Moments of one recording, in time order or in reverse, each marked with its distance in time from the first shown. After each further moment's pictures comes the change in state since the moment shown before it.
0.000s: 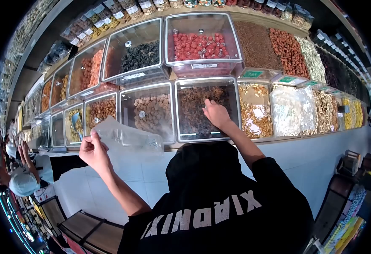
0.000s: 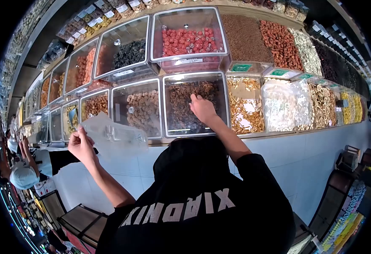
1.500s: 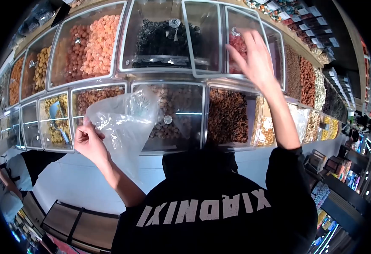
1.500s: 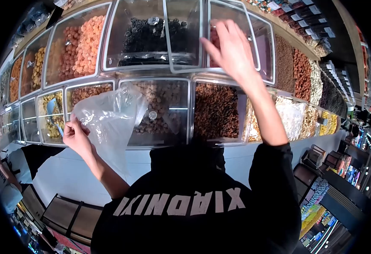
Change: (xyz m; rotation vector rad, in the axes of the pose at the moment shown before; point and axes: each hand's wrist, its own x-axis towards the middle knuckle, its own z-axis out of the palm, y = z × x) left_hand 0.167 -0.156 -0.007 -0.110 0.095 -0.317; right_hand 0.250 -0.165 -0.152 -0.284 0.372 -0.347
